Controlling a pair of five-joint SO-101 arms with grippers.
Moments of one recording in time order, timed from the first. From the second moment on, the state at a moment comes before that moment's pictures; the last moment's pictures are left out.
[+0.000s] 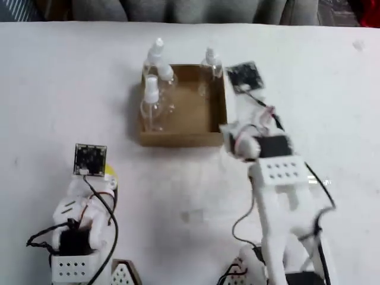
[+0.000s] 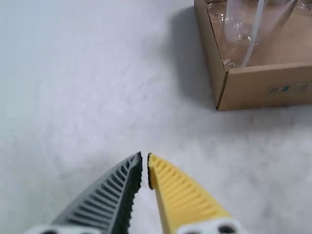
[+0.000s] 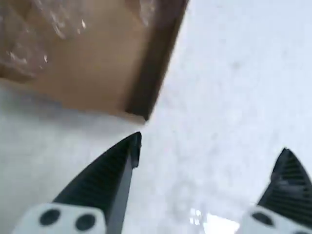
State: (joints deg) left arm -7.6 -103.4 97.1 54.7 -3.9; right arm -9.1 -30.8 36.3 56.1 11.2
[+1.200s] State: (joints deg) left arm -7.6 -103.4 97.1 54.8 -3.9; right arm 23.1 -8.5 36.3 50.7 -47.1
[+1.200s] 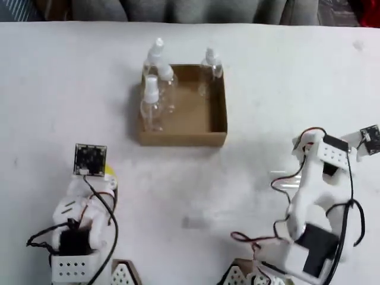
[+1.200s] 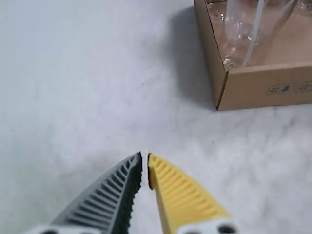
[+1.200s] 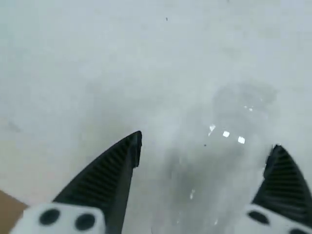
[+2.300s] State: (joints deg) left arm -7.6 -103.4 97.1 54.8 -3.9; right arm 25.1 0.8 18.7 65.5 23.8
